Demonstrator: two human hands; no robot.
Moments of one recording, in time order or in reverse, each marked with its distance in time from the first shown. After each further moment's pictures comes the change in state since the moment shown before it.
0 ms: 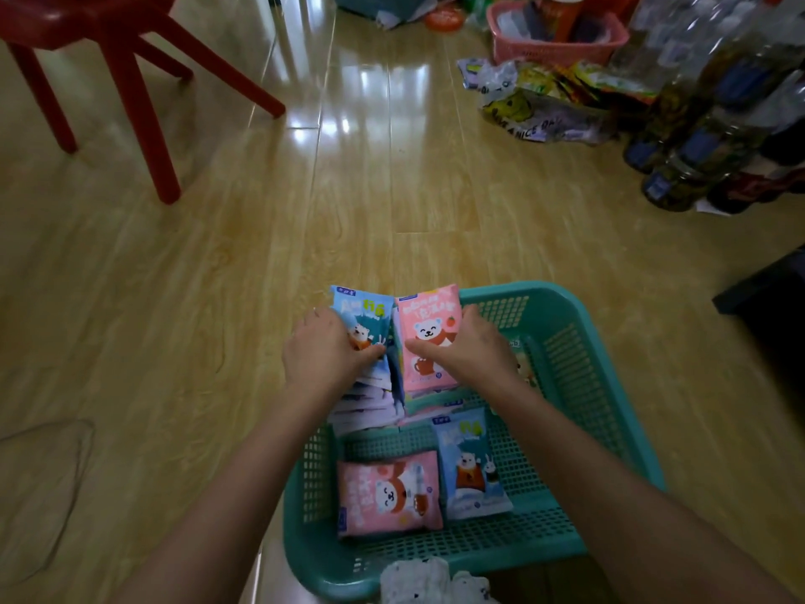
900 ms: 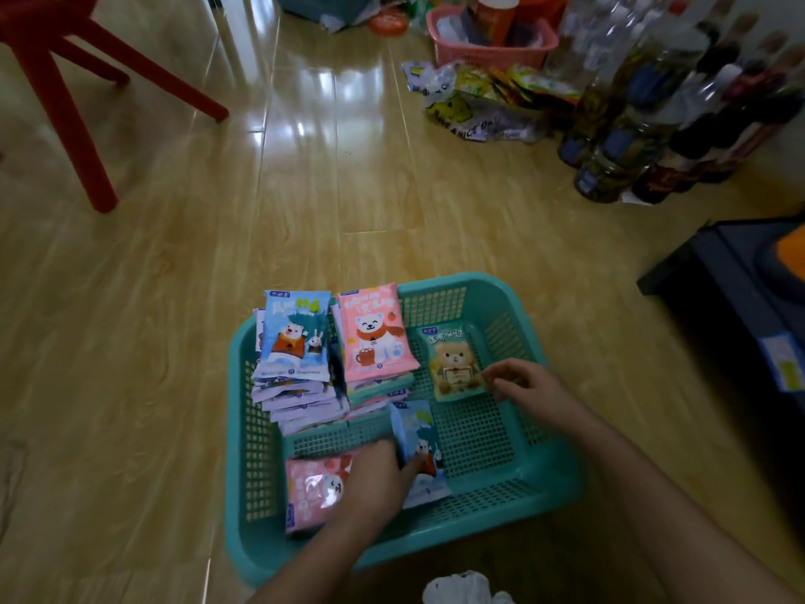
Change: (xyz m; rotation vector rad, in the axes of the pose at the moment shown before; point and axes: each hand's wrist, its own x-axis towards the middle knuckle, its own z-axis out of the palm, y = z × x) left_hand -0.117 0.053 0.101 -0.266 -0.545 0.110; right_hand -0.033 0.151 -0.054 0.334 -0.194 -0.049
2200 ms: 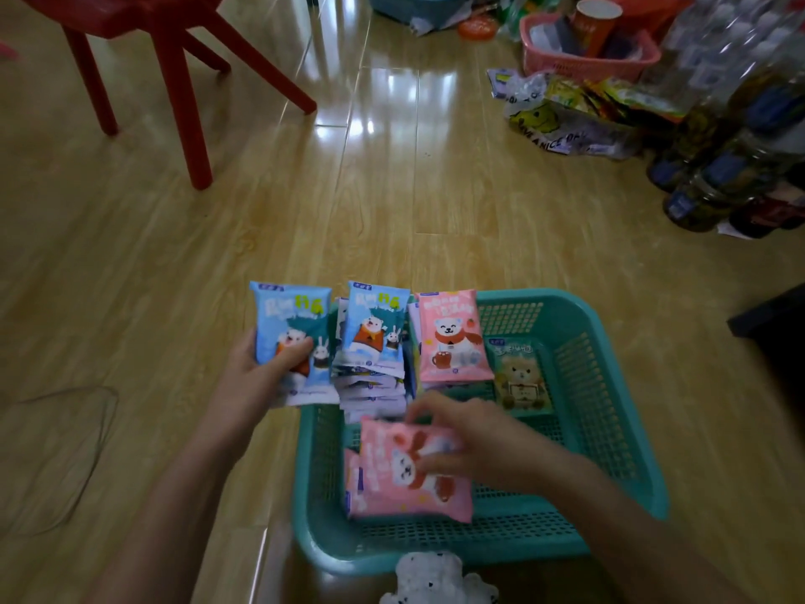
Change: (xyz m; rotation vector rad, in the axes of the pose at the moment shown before) left_hand -0.044 -0.075 -0.170 -0.904 0.584 0.091; right_hand -0.022 -0.109 0.090 -0.440 -0.494 -0.360
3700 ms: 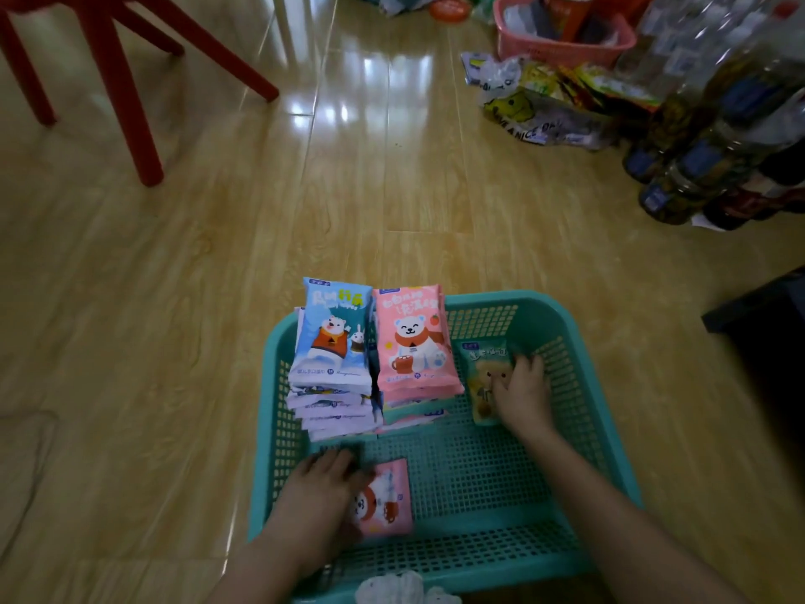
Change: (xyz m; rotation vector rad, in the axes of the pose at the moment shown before) left_hand -0.030 -0.111 0.055 1.407 -0.640 0.538; right_hand 0.045 0.126 -0.008 0.132 0.744 0.676
